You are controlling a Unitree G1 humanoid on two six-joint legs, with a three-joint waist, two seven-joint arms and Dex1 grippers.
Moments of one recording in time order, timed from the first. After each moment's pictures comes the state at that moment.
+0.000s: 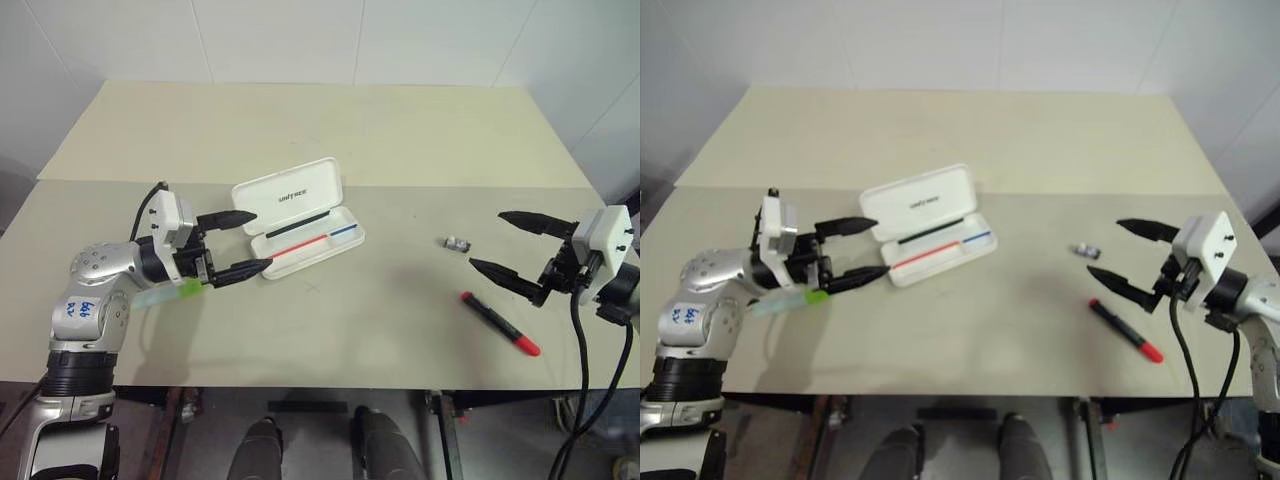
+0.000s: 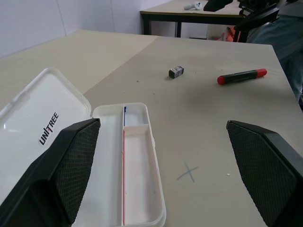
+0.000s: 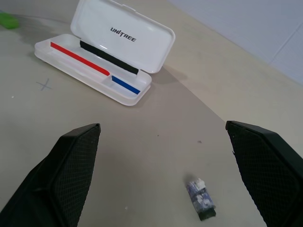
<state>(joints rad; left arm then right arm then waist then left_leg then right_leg) -0.46 0.66 0.14 0.01 -0.52 0.26 -1.09 -0.18 -0.84 -0.36 -0.13 0.51 0.18 1.06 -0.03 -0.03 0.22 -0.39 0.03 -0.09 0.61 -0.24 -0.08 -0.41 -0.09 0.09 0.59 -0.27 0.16</state>
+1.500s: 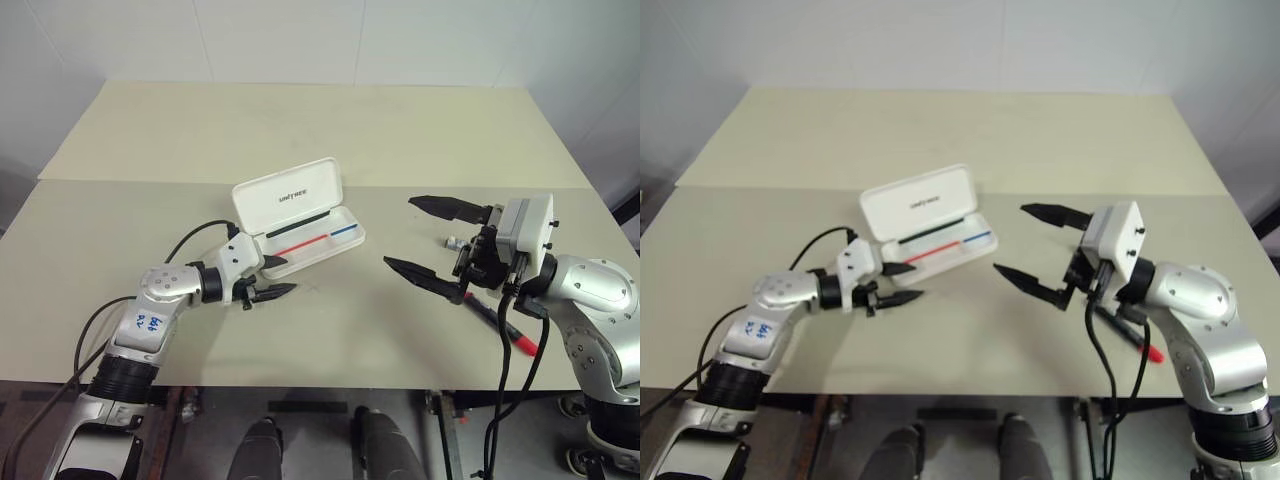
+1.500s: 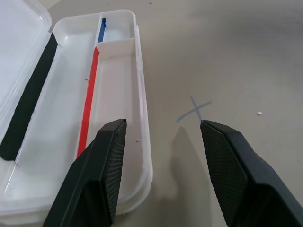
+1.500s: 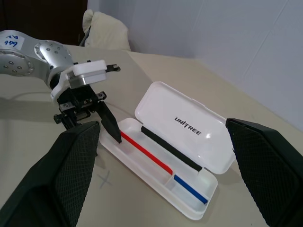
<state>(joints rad) -0.44 0.59 -0.10 0.07 -0.19 0.22 -0.92 -0.30 -0.68 -0.15 -0.49 0.57 0.31 0.87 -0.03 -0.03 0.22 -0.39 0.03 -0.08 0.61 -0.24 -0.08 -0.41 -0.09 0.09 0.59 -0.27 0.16</state>
